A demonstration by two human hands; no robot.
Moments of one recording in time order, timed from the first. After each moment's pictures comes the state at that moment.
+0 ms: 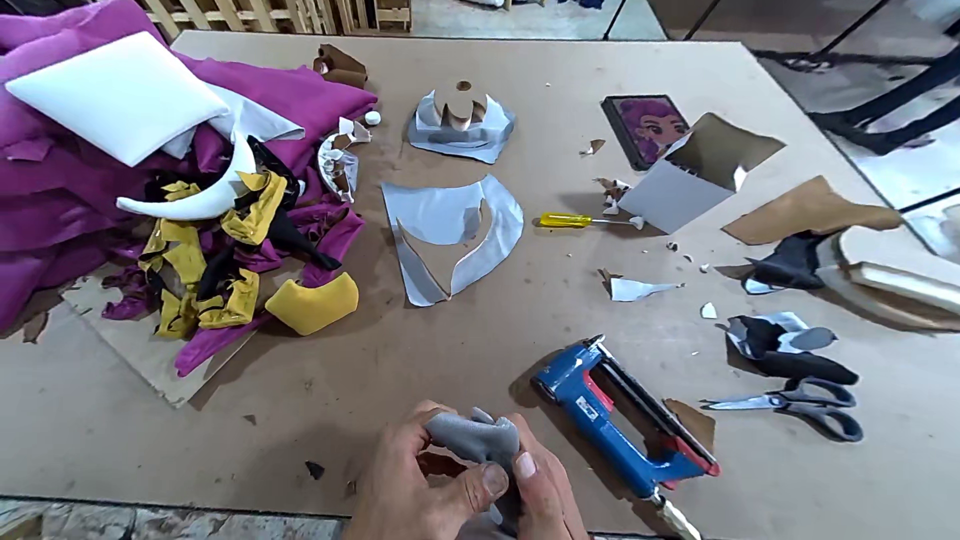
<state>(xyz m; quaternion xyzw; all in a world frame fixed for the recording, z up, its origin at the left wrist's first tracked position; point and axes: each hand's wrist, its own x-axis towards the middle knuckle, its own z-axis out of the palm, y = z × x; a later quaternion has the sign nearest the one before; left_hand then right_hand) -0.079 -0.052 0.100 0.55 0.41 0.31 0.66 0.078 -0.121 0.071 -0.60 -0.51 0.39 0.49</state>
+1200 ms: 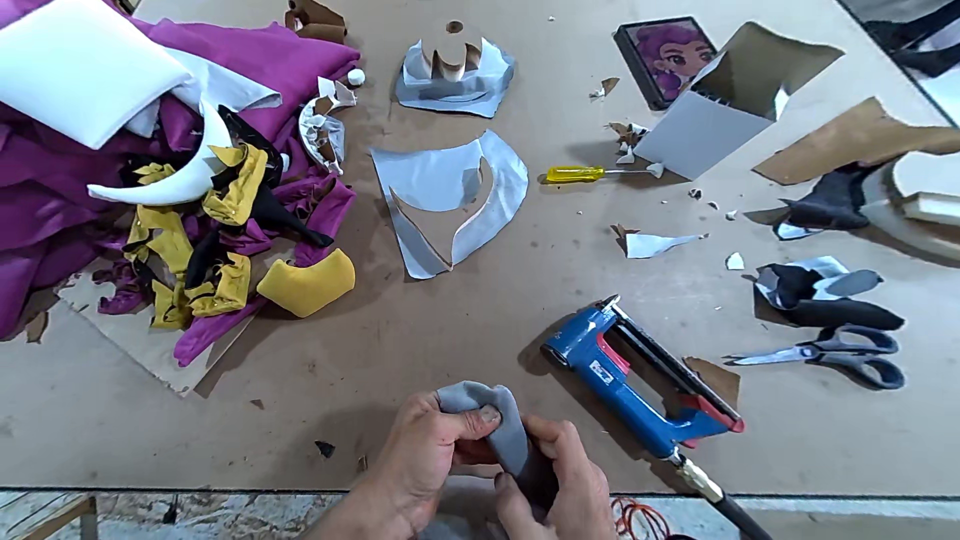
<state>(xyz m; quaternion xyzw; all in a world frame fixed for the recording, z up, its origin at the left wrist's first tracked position) -0.057 -0.038 0.094 0.22 0.49 0.17 0.82 0.071 -0.157 0.062 -0.71 -0.50 0.27 0.41</state>
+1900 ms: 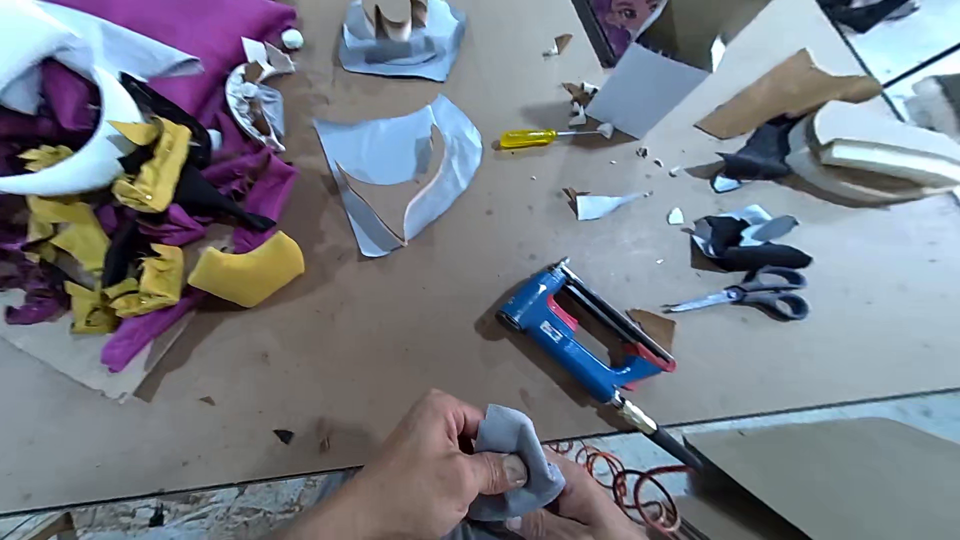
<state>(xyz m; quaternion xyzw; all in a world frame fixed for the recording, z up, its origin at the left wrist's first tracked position) -0.039 -0.061 0.097 0.54 0.31 -0.01 0.78 0.126 -0.221 0.059 -0.48 -0.39 0.63 0.47</state>
